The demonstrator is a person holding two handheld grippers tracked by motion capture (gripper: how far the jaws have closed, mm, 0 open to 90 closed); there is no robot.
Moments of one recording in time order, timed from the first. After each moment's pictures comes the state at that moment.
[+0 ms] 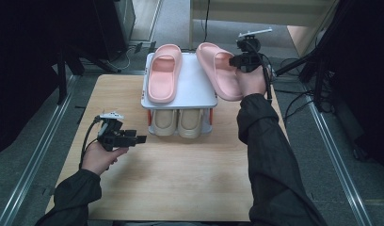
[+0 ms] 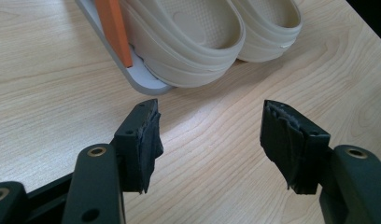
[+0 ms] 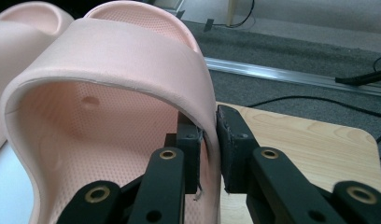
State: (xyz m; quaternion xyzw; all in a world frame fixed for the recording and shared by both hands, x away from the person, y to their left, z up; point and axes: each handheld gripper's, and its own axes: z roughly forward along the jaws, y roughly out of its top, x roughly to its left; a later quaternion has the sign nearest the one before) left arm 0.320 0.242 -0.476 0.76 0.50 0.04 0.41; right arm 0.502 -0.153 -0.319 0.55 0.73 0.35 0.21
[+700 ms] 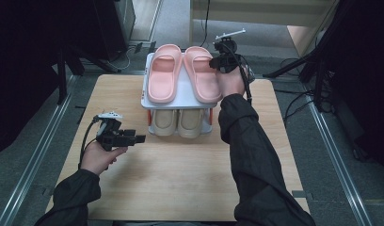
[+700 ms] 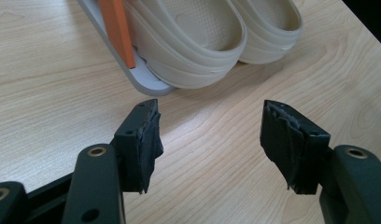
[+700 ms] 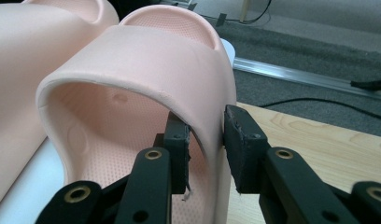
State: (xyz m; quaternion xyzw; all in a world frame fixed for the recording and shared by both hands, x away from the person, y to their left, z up) left arm 0.320 0.245 -0.476 0.76 0.50 0.04 0.41; right arm 0.508 -0.099 -0.332 0.53 0.75 0.35 0.21
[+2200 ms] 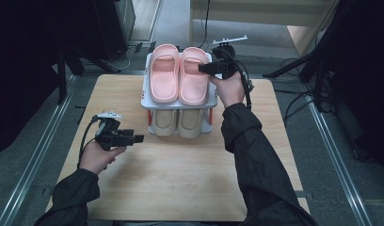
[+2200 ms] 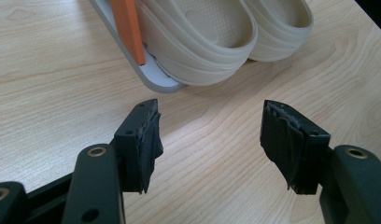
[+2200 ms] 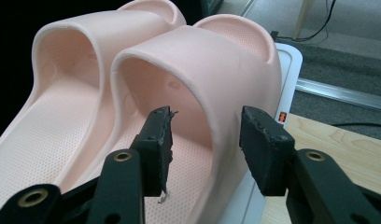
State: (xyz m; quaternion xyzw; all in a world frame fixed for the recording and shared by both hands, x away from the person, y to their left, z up) left arm 0.322 0.248 -0.477 0.76 0.50 0.04 0.40; right arm 0.483 -0.097 -0.333 0.47 0.76 0.43 0.15
